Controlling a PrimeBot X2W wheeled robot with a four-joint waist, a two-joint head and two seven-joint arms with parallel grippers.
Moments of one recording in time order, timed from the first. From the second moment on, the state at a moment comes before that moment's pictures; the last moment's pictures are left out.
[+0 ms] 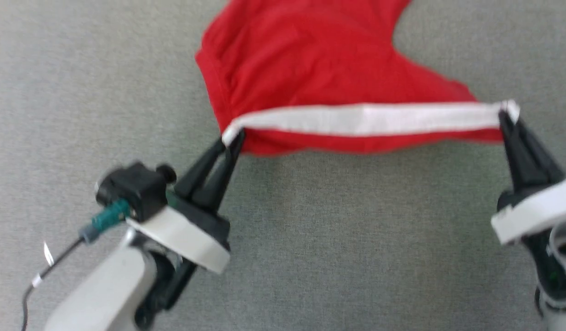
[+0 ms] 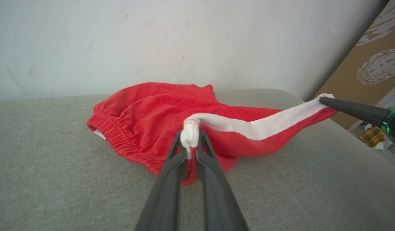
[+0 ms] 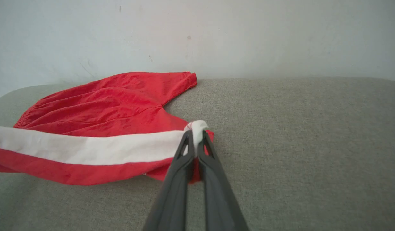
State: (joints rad) left arm -0.43 0.54 -0.62 -0.18 -0.65 0.10 -0.13; right arm -0.22 -0.16 -0.09 -0.21 0.34 0.13 0.25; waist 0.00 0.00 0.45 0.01
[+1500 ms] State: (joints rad) left arm -0.11 0.54 -0.69 -0.35 -0.80 0.21 -0.07; right arm -0.09 -0.27 -0.09 -0.50 0.27 0.13 0.56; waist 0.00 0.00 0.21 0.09
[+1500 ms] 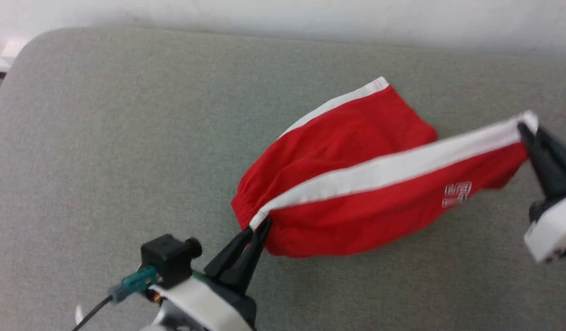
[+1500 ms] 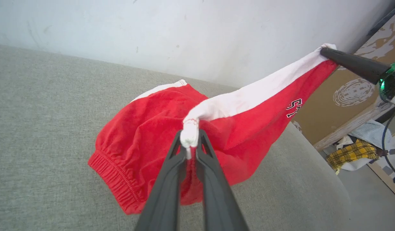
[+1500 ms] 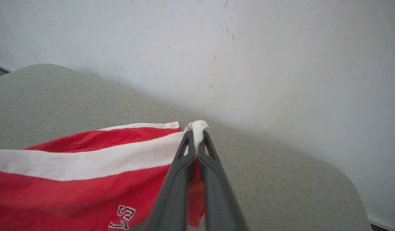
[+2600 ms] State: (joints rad) left arm -0.49 0.25 -0.71 0.00 -0.80 0.13 -0.09; right arm -0.82 -0.58 0.29 0.10 0.25 0.13 0.55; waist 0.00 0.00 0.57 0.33
